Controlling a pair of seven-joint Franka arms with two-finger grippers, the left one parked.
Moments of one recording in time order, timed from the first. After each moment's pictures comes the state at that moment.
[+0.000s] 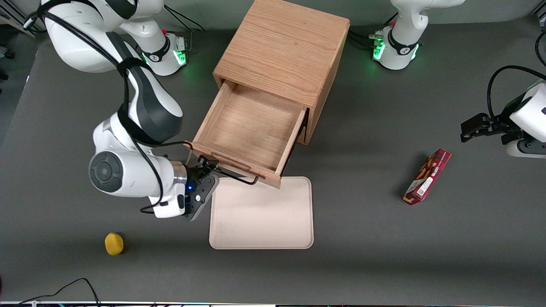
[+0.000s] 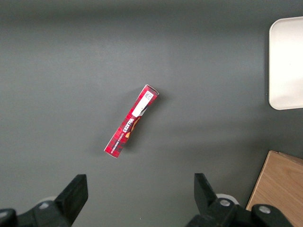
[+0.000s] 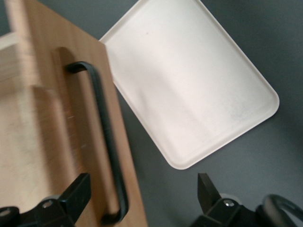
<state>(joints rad) 0.14 0.70 0.37 -1.03 0.06 1.63 -0.48</state>
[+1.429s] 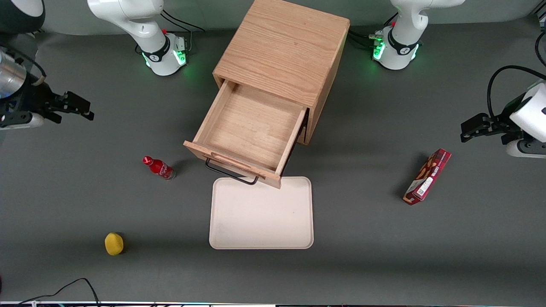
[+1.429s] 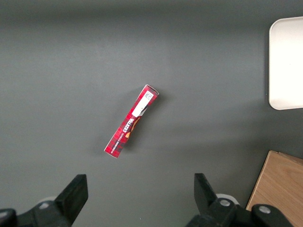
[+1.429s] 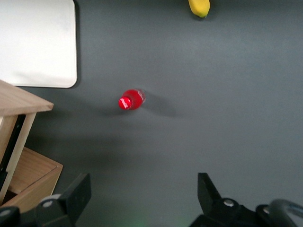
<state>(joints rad) 0.05 -0.18 -0.06 -1.86 0.04 1.67 -0.04</state>
